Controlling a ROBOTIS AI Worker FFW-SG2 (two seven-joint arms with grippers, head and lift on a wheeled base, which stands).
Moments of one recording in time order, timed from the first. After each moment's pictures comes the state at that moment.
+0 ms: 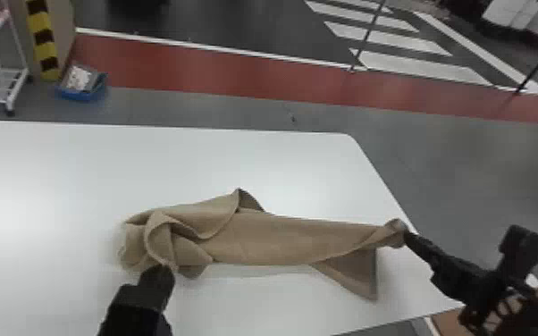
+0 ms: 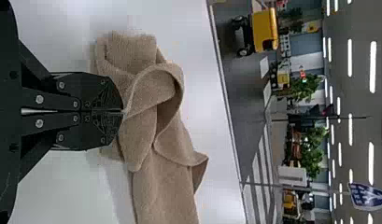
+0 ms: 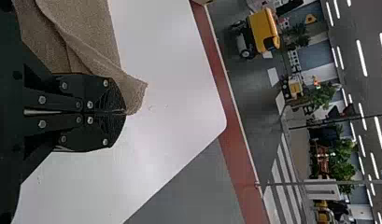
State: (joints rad) left arm 0.27 0.34 -0.71 -2.09 0.18 0.48 0.53; right arm 0.39 -0.14 -0.71 -2.08 -0.44 0.76 0.33
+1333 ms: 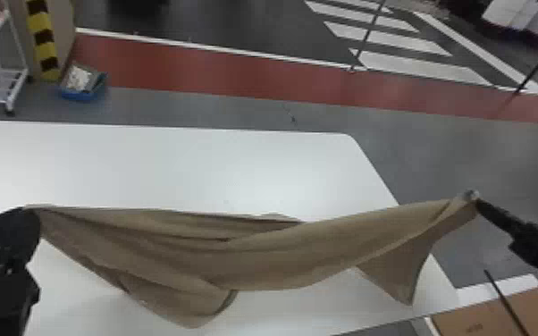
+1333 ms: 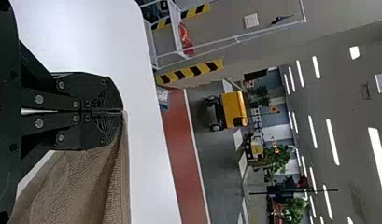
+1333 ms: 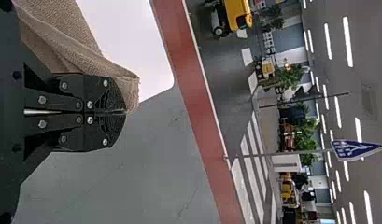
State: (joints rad) left arm 0.47 0.38 -0.34 -2.49 0.10 0.66 0.53; right arm 0.30 -0.33 -0.93 -2.05 -0.57 0.89 0.33
